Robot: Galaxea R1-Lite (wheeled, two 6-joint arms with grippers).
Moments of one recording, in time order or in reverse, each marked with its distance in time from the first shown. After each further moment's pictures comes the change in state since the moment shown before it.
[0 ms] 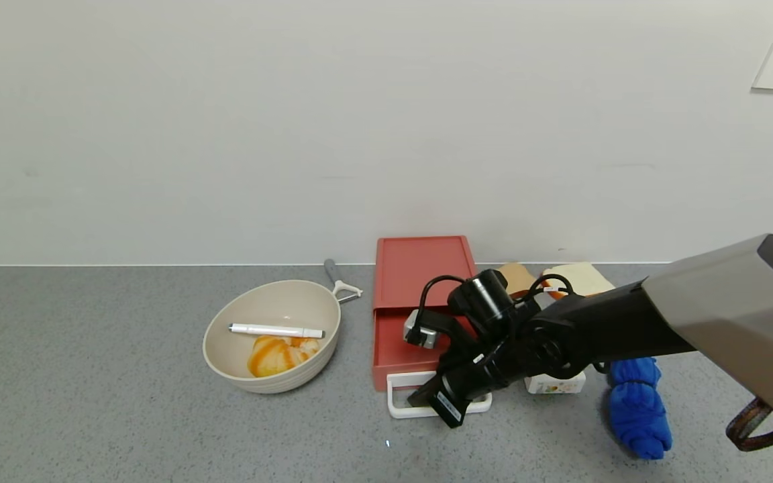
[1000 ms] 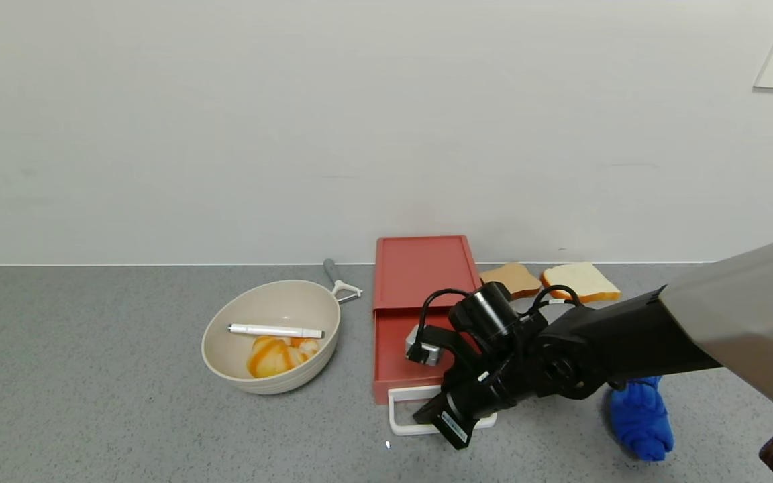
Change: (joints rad) left arm 0.000 0.000 0.000 0.000 0.000 0.000; right arm 0.056 -0.040 0.101 0.009 -0.028 0.038
